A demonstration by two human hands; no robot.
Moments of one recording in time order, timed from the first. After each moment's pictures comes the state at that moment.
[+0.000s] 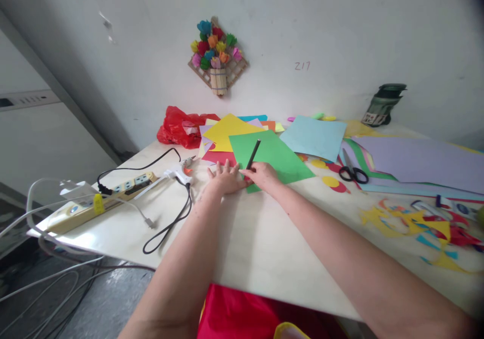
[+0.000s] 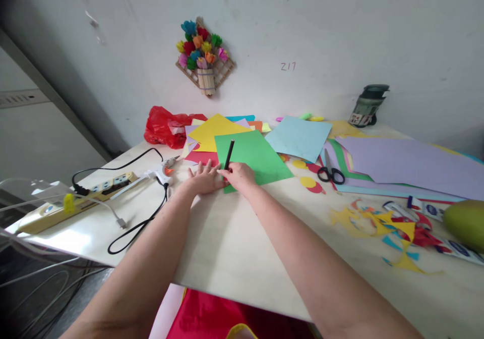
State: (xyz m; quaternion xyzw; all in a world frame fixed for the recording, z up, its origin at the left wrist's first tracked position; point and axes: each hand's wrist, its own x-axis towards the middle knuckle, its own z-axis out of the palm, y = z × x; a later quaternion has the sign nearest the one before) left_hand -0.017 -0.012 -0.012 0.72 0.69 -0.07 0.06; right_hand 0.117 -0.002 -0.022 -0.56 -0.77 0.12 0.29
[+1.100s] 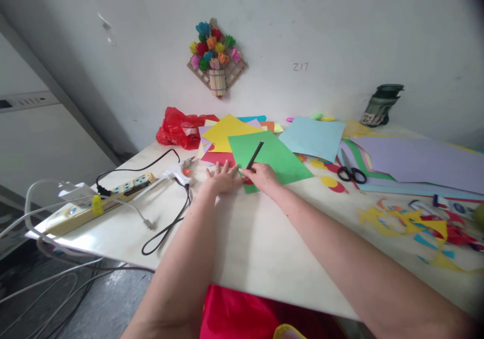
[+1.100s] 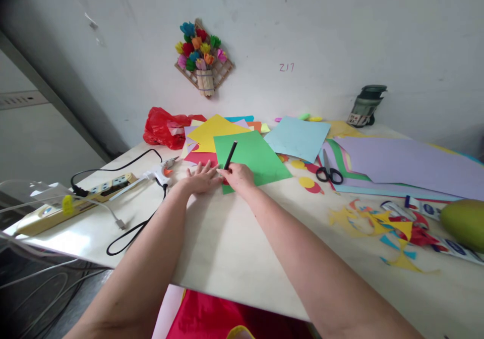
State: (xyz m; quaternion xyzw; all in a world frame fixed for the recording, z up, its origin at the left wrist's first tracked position) left_hand -0.027 -0.011 -0.005 0.74 0.66 -0.08 0.08; right_hand 0.119 -0.003 -0.025 -0.54 -0.75 0.14 0.34
